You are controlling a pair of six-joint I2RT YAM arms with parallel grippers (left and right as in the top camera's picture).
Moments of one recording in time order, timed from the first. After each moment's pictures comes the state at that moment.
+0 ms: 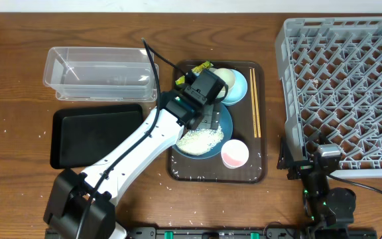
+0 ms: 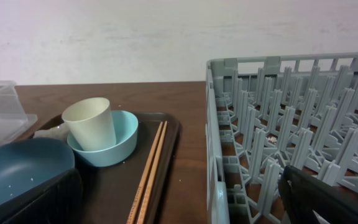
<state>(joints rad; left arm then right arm) -0.66 1.66 1.33 -0.82 -0.16 -0.46 0.07 0.02 0.01 -0.06 -0.08 0.10</state>
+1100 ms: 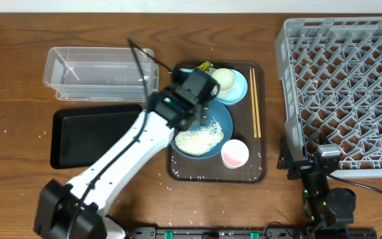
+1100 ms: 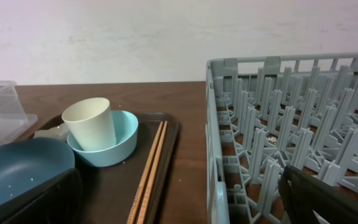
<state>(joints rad) -0.63 1.59 1.32 -0.91 -0.35 -0.50 0.07 0.02 0.01 -0.06 -0.08 0.10</state>
